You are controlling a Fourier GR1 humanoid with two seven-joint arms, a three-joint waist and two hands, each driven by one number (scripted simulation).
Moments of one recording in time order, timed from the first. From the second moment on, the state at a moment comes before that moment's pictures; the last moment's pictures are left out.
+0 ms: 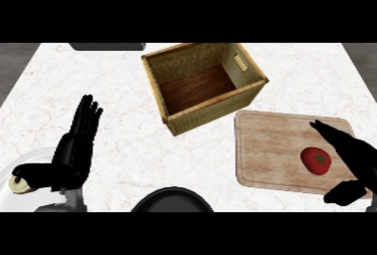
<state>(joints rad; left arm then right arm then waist) -0.01 0.08 -0.06 -1.68 0.05 0.16 0.01 0.00 -0.41 -0.06 -1.65 0.85 0.47 0.08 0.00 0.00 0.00</state>
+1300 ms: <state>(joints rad) -0.03 0.05 -0.03 -1.68 0.01 0.14 0.03 -0.07 -0.42 -0.03 -1.39 1.02 0.36 -0.15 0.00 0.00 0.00</state>
